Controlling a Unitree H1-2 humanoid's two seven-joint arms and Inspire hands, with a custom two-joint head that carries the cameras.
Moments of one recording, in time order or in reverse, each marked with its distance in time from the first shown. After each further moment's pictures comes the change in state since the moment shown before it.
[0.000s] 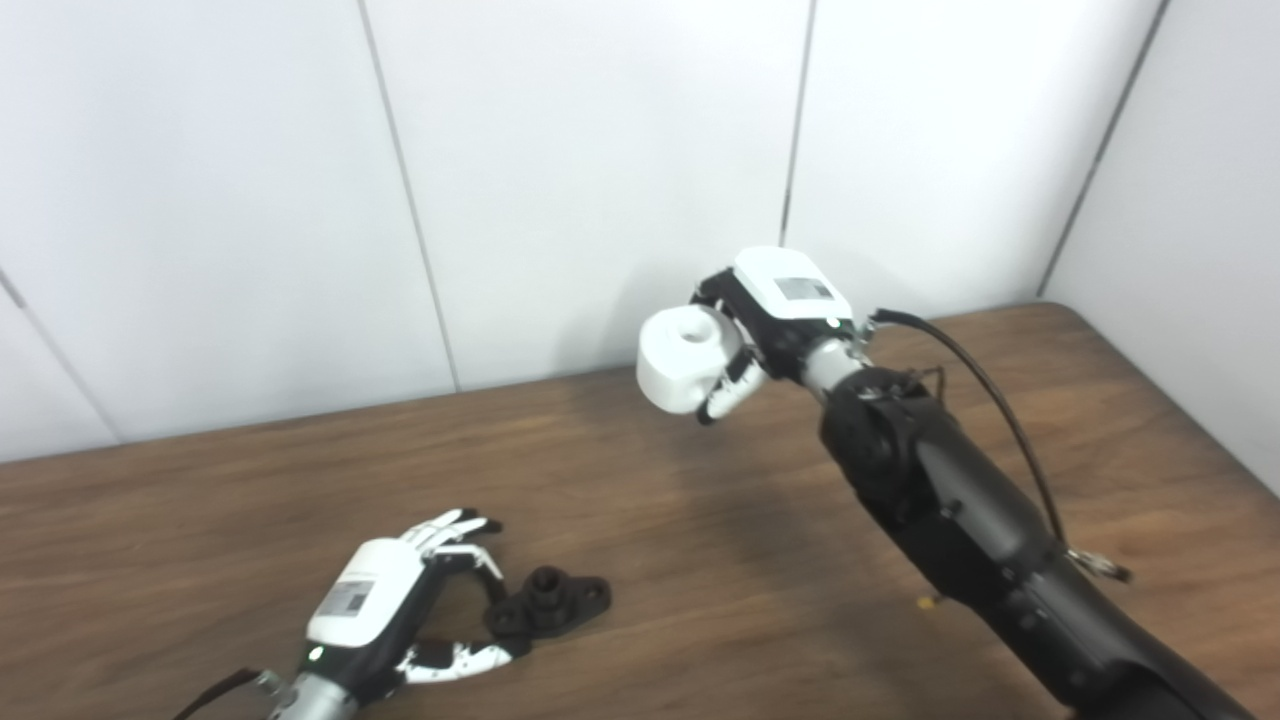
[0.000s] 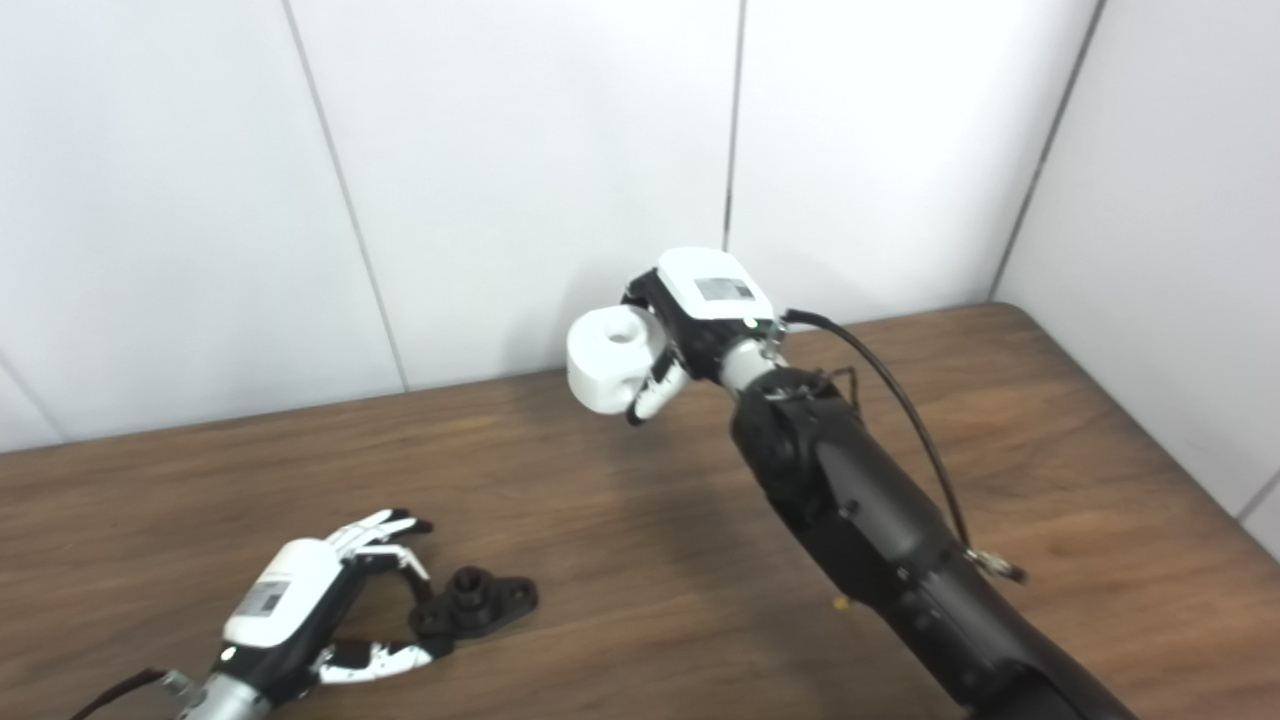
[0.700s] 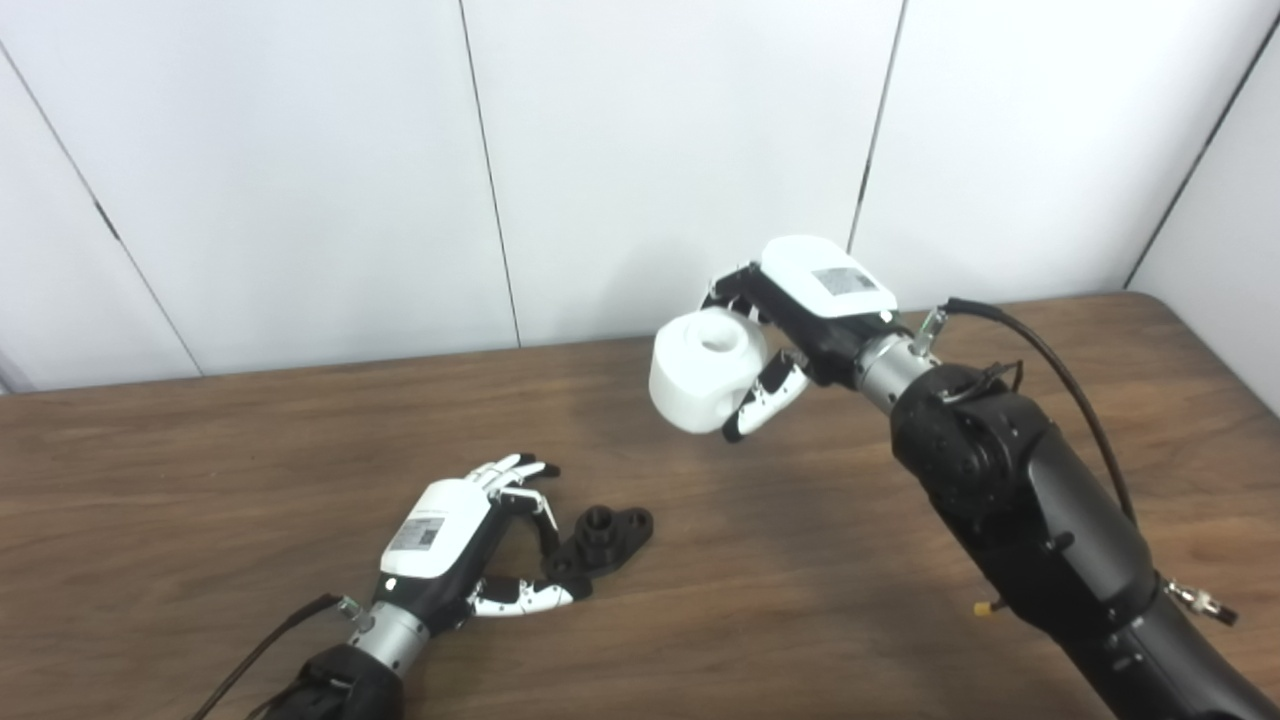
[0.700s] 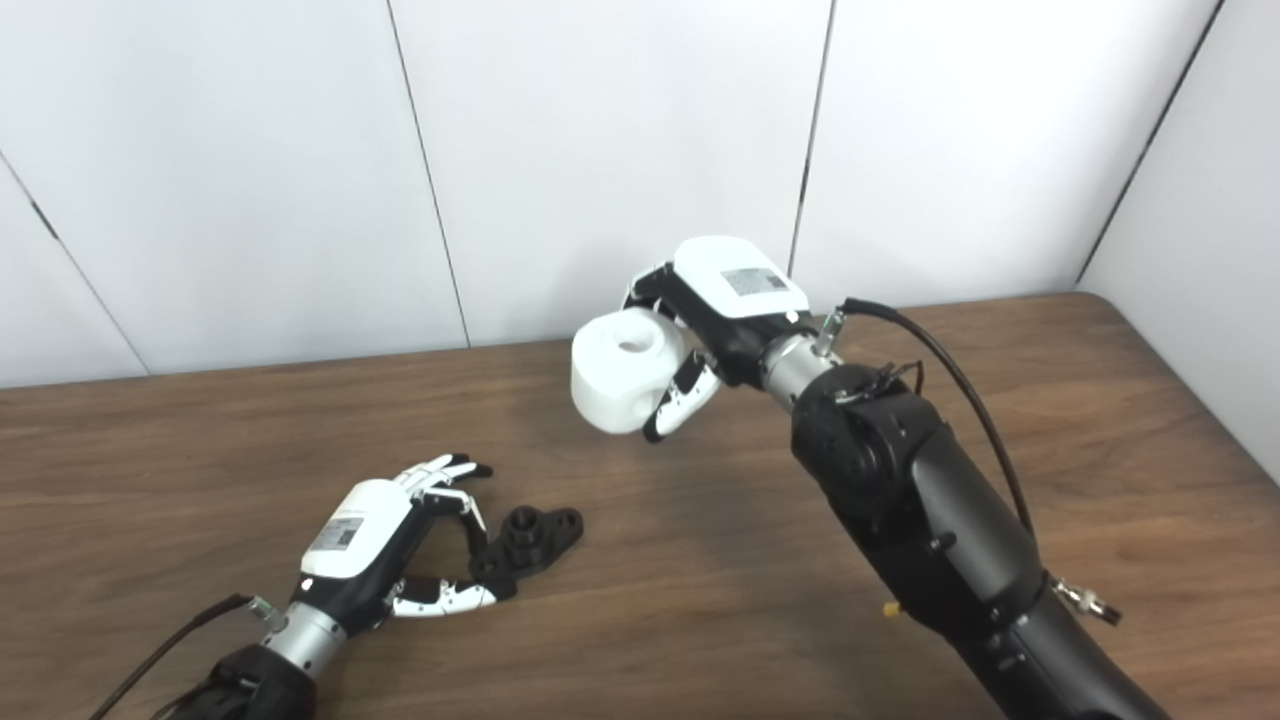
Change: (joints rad) left arm -0.005 -0.032 -0.029 -0.026 0.000 0.110 0.000; right arm 0.047 0.013 -0.010 -0.208 0.030 -0.076 0.194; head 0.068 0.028
